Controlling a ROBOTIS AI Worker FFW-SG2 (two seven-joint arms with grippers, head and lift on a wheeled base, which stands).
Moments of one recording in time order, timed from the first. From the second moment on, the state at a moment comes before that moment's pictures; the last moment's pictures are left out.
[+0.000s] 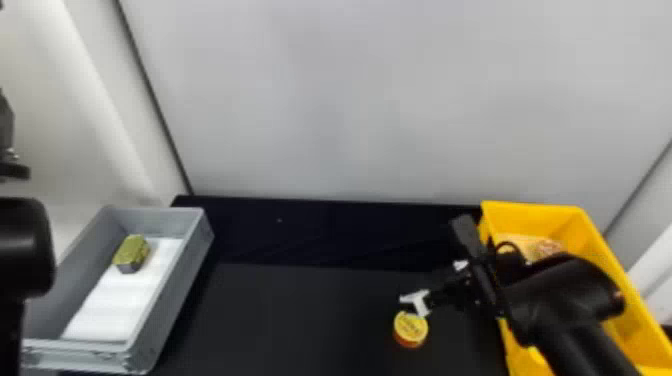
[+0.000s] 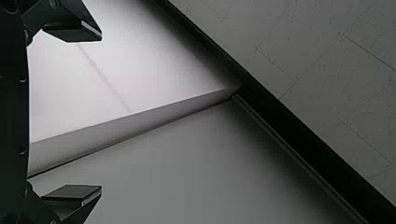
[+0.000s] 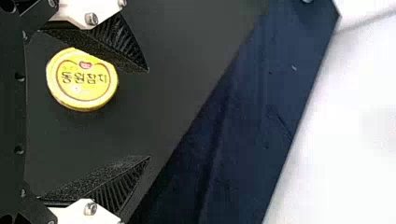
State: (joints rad) left arm -0.21 0.27 0.14 -2.28 -0.43 0.16 0.27; right arm -0.38 -0.15 0.26 -1.14 0.23 0.71 0.65
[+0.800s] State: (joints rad) left arm -0.19 0.26 0.15 -2.28 -0.43 0.15 0.28; right arm -0.35 -0.13 0.31 -1.00 0.25 0.64 0.66
